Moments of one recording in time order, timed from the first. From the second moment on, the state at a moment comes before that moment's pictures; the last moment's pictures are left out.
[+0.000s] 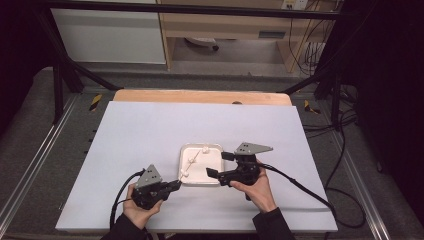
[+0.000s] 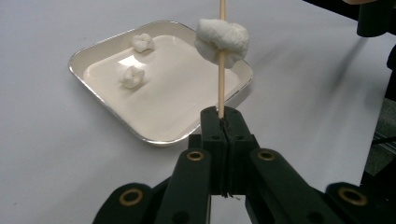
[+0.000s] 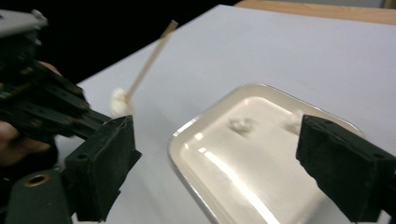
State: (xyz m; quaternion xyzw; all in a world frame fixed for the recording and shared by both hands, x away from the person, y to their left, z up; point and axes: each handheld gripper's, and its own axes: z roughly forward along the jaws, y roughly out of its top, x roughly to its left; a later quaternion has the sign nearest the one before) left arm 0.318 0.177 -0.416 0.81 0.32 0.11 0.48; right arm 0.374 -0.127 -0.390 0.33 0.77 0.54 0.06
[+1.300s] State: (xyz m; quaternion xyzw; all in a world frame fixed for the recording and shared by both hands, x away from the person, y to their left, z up) left arm 0.328 0.210 -0.417 0.79 0.36 0.11 0.48; right arm 0.423 -0.081 -0.406 0.37 0.81 0.44 0.11
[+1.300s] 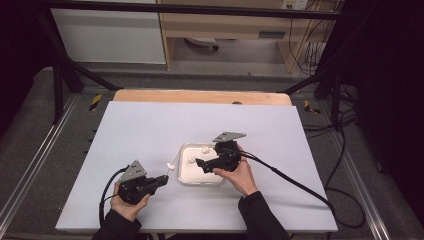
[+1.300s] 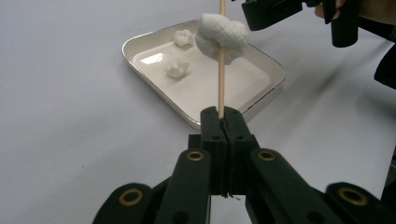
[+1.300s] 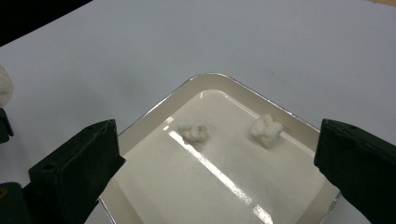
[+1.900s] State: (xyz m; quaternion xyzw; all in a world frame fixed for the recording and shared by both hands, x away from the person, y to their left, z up) left arm 0.328 0.211 -0.418 0.79 0.36 0.11 0.48; right arm 0.444 -0.047 -0.428 0.36 0.83 0.43 0.09
